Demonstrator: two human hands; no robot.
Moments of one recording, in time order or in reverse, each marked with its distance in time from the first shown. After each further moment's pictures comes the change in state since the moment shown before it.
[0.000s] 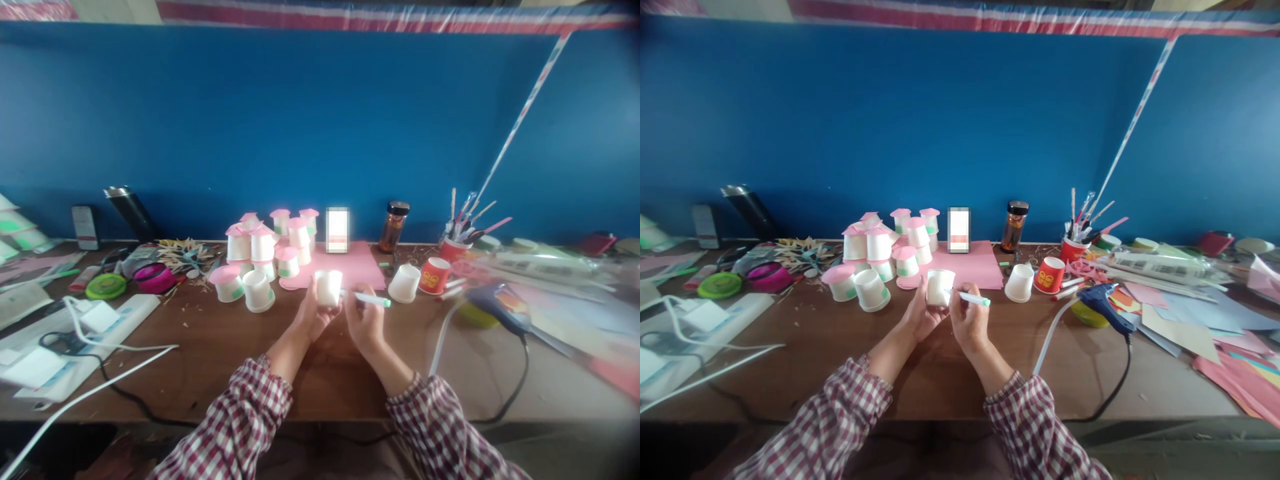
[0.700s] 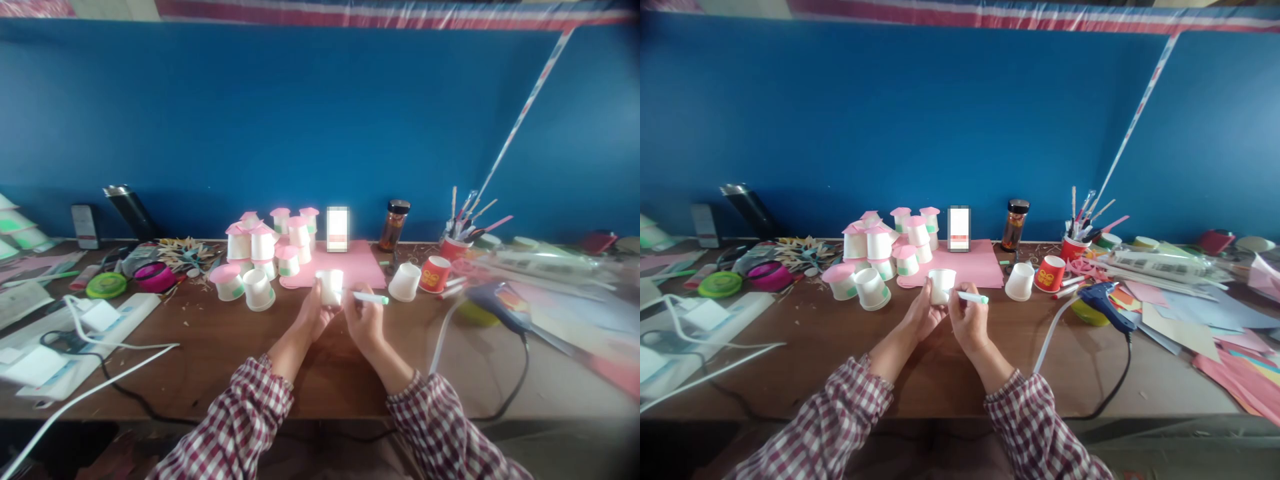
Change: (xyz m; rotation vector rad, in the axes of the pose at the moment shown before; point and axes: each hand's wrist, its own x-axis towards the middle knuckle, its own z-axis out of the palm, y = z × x) left_hand 0.002 -0.007 -0.005 0.095 -0.090 0.078; right_hand -0.001 0.000 0.000 -0.015 -0.052 0.019
